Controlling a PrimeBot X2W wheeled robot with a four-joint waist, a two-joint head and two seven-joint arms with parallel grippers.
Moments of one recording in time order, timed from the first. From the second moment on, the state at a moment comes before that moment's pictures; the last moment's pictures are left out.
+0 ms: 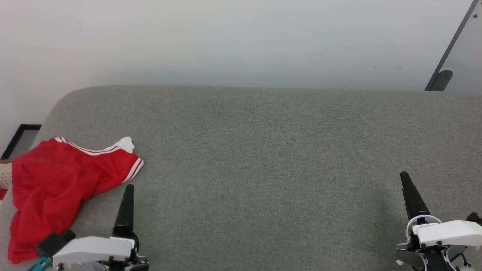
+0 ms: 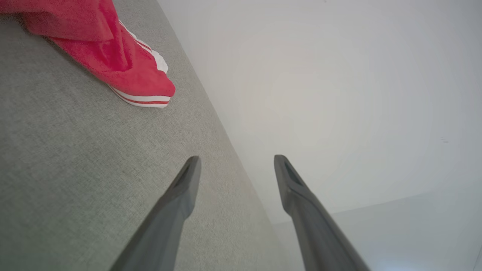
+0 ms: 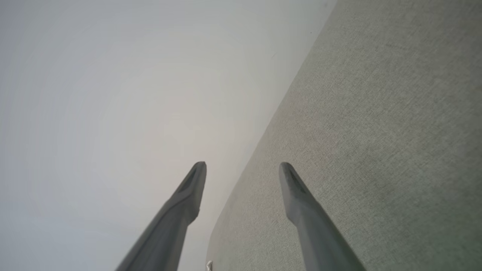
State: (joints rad) left arm -0.10 0.06 0.12 0.27 -1.23 -0.13 0.00; right arm -0.16 -0.09 -0.04 0.31 1.32 0.13 0.00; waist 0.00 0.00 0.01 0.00
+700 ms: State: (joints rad) left arm -0.10 0.06 0.09 0.26 -0.80 -0.12 -0.08; right arm -0.18 -0.12 0.00 0.31 0.93 0.13 -0.08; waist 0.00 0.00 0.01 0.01
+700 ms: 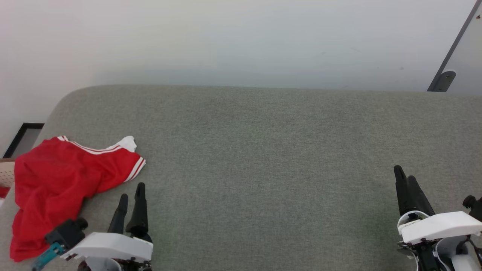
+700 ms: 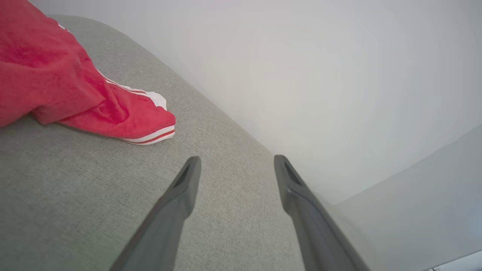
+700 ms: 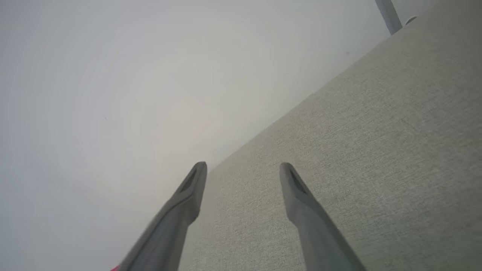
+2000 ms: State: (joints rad) left arm -0.10 0.13 0.00 0.23 -0.35 -0.05 -0.18; right arm -0.23 -0.11 -0.06 0.36 0.29 0.13 -0.18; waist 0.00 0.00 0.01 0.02
